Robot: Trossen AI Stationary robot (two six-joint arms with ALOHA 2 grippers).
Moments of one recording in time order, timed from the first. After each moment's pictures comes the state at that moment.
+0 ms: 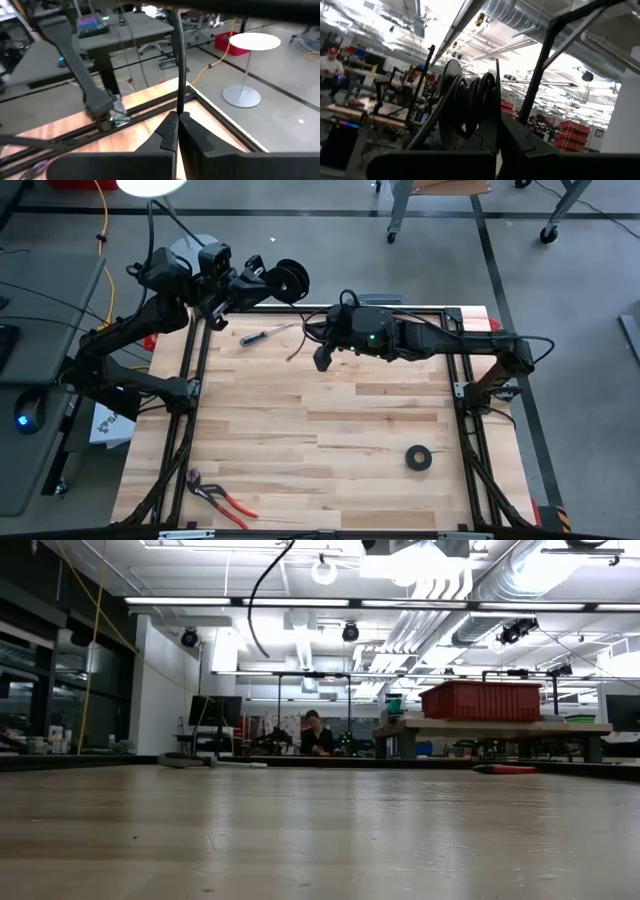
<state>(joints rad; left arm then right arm) 0.38 1.21 1.45 0.23 0.54 -0.60 -0.04 1.64 1.64 -0.27 0.34 0.20</state>
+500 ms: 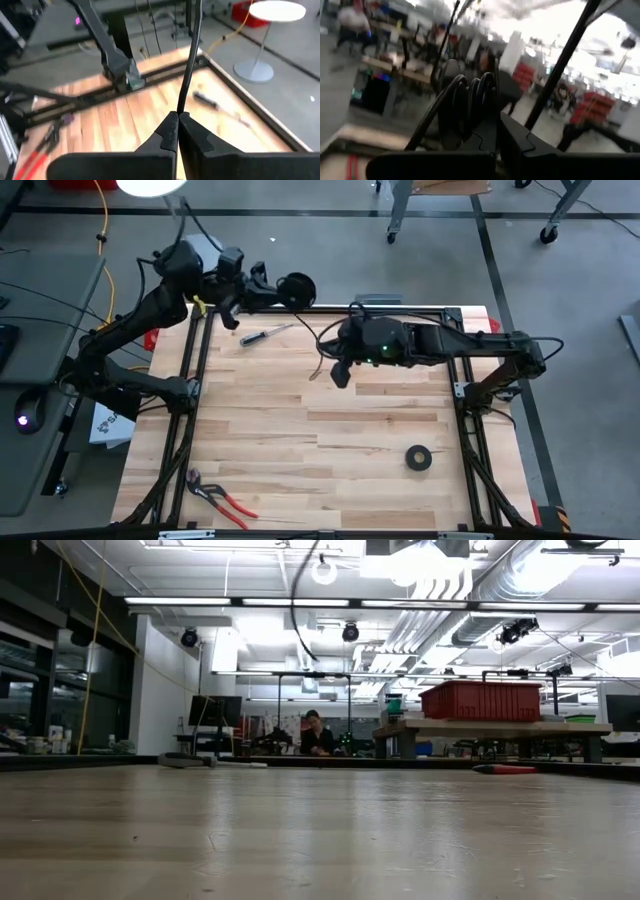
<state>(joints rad) 0.47 1.21 1.45 -0.08 0.62 -0.47 0.04 1.56 1.64 -0.53 0.31 0.26</state>
